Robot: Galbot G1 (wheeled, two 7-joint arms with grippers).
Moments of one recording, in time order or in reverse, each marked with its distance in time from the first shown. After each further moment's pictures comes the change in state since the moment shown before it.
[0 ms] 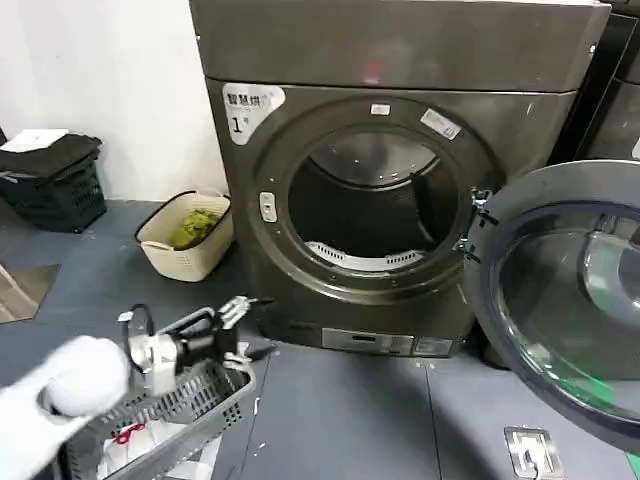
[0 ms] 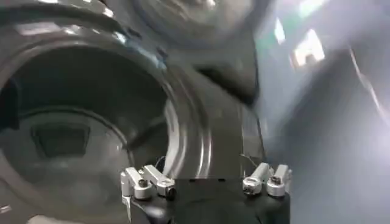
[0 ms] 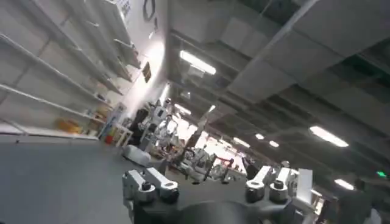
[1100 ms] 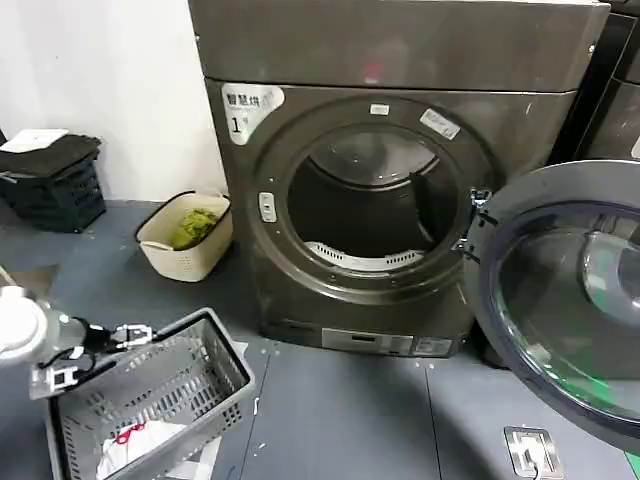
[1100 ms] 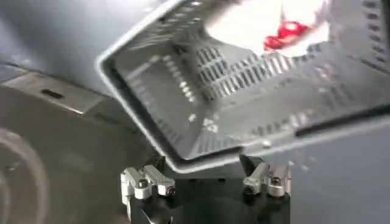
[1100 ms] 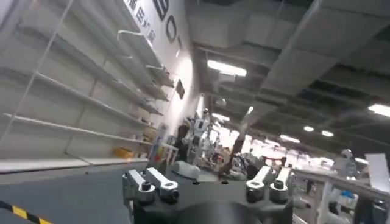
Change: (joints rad) left arm 0.048 0.130 -0.144 0.256 1.047 -0.644 0.042; right arm 0.003 0.043 -0.064 0.024 0.209 0.094 -0.106
